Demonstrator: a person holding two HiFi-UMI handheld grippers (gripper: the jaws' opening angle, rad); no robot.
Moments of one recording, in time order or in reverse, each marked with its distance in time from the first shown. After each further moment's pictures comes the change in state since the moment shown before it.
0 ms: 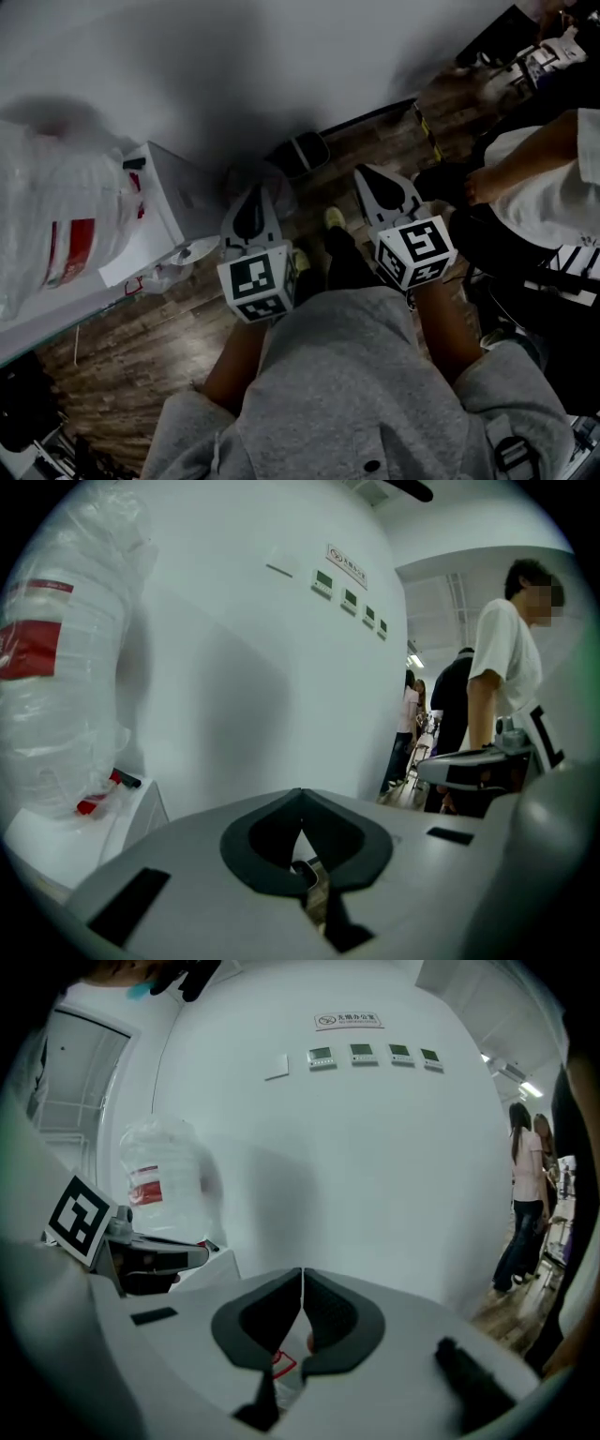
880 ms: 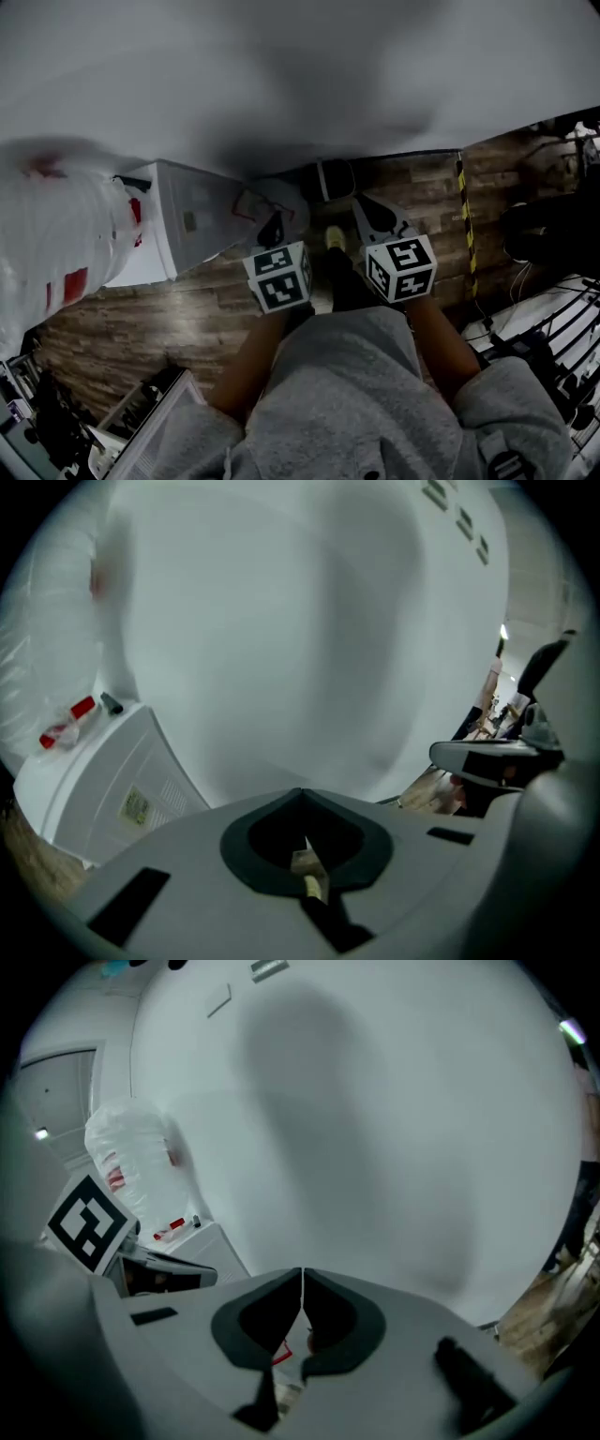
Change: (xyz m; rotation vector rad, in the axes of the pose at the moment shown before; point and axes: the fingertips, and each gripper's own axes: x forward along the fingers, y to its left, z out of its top) left arm 0.153 0.013 -0.062 -0.221 0.390 0.298; right arm 0.155 -0.087 -0.030 0.048 0.249 0.224
